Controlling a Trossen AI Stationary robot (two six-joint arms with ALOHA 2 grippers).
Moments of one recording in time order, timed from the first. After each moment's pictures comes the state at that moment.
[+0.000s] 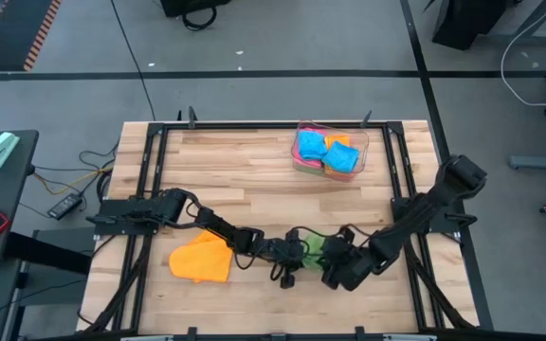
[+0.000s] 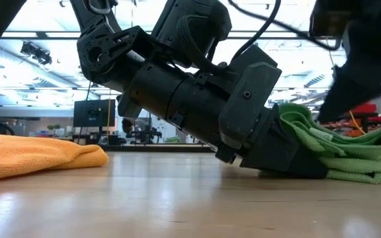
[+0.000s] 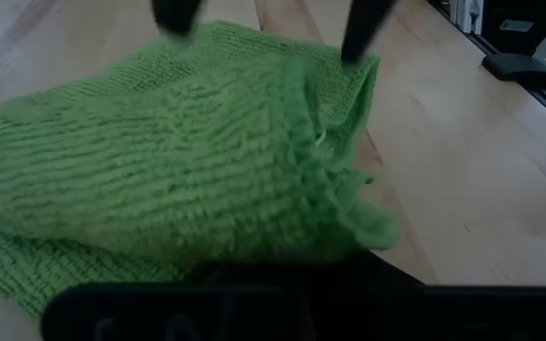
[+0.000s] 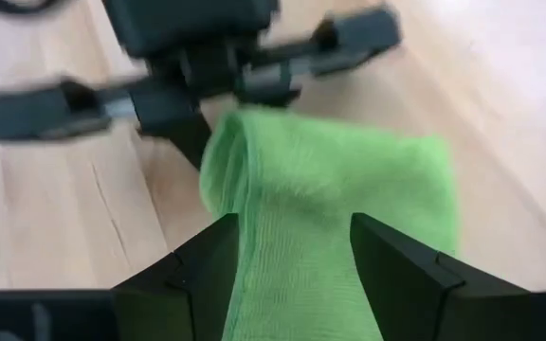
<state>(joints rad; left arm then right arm) -0.29 2.32 1.25 0.64 -0.08 -0.22 0.67 1.61 0.84 -0.33 0.55 1.05</state>
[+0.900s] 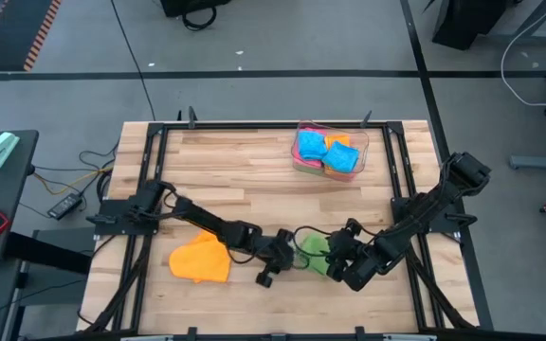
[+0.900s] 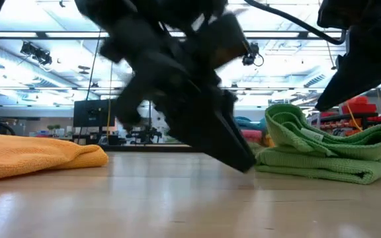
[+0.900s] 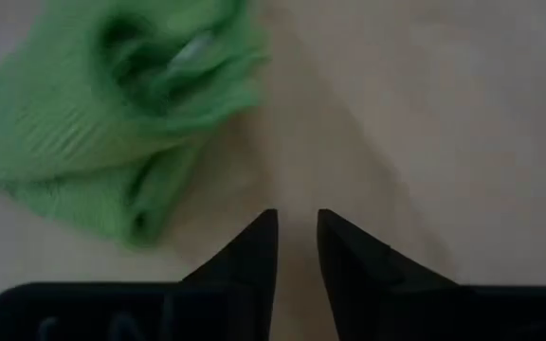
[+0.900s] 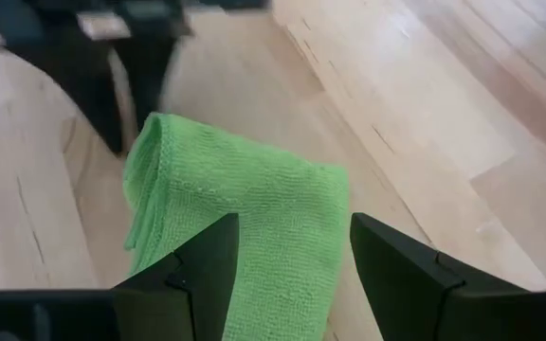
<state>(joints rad) -0.31 2.10 1.25 0.08 0.03 0.16 0.70 1.56 0.84 -0.49 0.70 1.05</state>
